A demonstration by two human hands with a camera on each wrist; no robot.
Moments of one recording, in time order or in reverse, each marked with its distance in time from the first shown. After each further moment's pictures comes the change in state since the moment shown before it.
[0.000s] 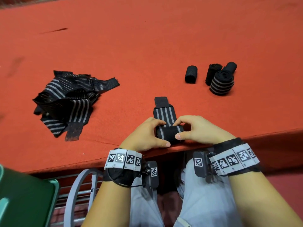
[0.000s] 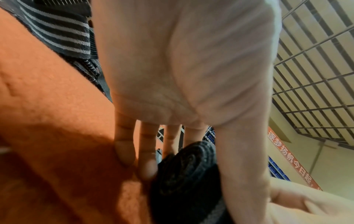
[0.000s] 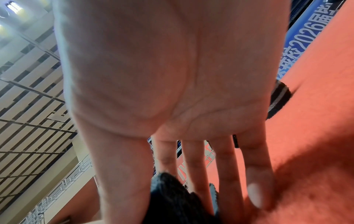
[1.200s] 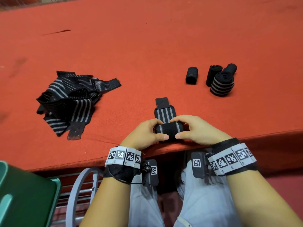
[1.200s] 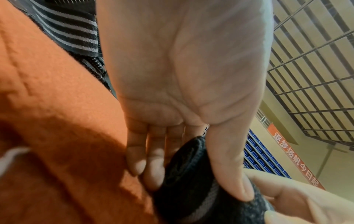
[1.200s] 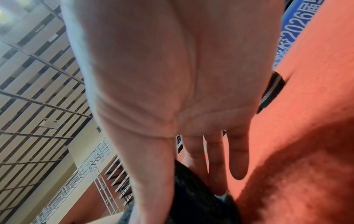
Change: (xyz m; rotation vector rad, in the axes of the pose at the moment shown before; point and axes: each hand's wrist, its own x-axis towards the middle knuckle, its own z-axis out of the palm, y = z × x) left_hand -0.005 0.002 -0.003 -0.231 0.009 -0.050; right_hand 0.001 -0.003 0.006 0.032 -0.007 -0.076
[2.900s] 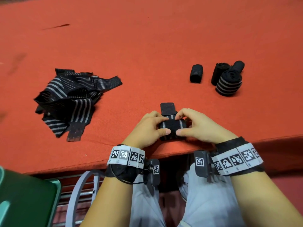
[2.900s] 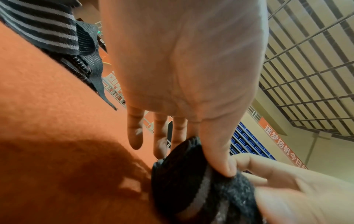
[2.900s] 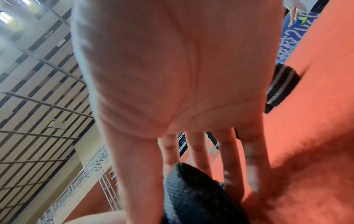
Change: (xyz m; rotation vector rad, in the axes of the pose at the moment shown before) left_hand 0.027 -0.007 -0.007 0.313 0.085 0.131; right_hand 0.020 0.004 -0.004 0.016 0.078 0.016
